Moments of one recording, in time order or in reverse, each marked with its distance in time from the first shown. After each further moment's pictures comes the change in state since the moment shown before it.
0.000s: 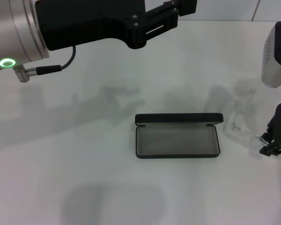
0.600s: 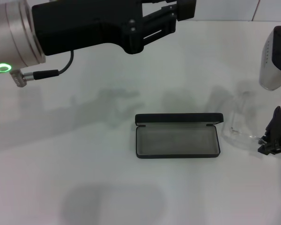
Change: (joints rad) left arm 0.014 -0.002 -0.006 0.001 -0.011 0.026 0.000; right arm -0.006 0.000 -0.005 0.043 0.008 0.047 -0.003
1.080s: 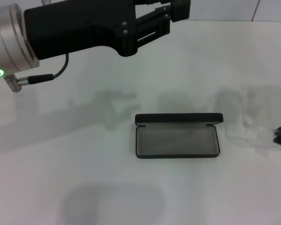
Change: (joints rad) left arm 0.028 0.001 -0.002 0.007 -0.027 0.012 0.003; right arm -0.111 -0.002 0.044 -0.304 0.005 -0.139 0.042
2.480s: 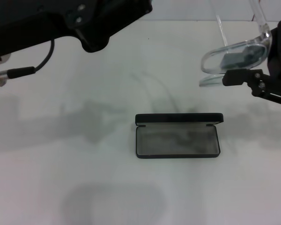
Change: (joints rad) left arm -0.051 0.001 -0.086 -0.127 -0.264 0.249 0.143; right arm -0.101 -0.003 0.344 0.339 1.161 -0.175 -0.725
